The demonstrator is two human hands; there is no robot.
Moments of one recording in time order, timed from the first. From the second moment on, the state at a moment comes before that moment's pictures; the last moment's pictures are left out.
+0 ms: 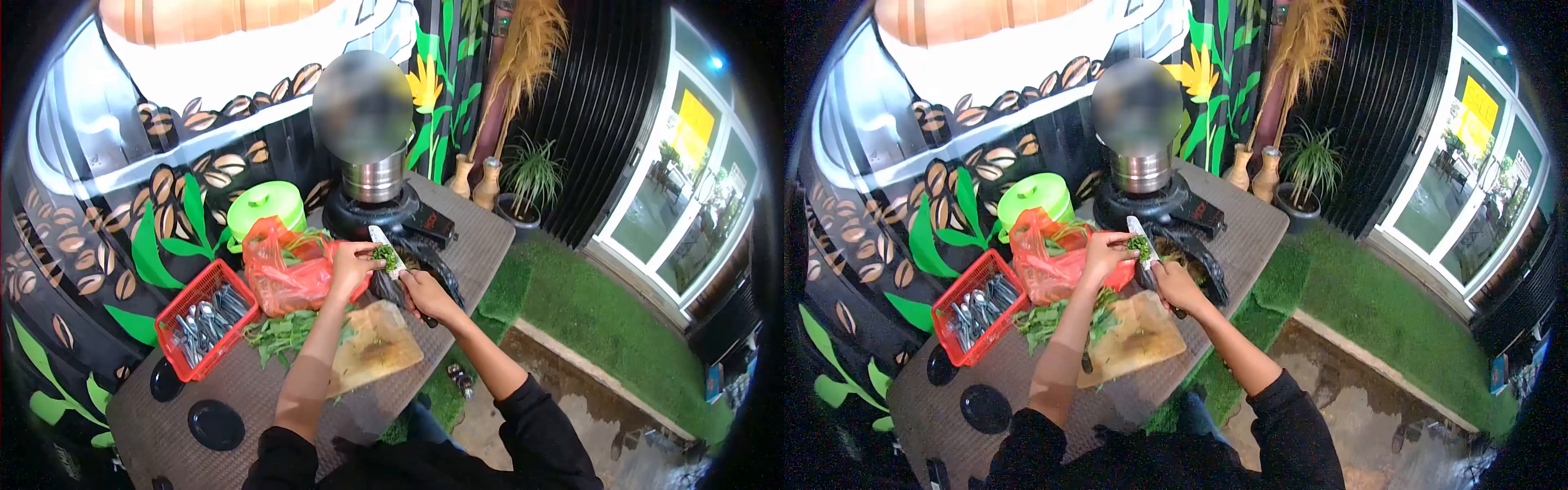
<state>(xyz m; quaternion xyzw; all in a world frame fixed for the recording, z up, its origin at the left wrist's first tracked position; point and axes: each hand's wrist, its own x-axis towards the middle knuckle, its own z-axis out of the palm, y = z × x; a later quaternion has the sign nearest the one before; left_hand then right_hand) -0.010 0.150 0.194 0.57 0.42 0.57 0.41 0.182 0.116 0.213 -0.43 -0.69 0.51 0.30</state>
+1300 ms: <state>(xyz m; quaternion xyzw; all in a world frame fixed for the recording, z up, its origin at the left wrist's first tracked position) -0.030 0.546 0.282 0.63 0.60 0.49 0.03 0.136 0.589 0.295 -0.39 -0.82 0.36 0.24</state>
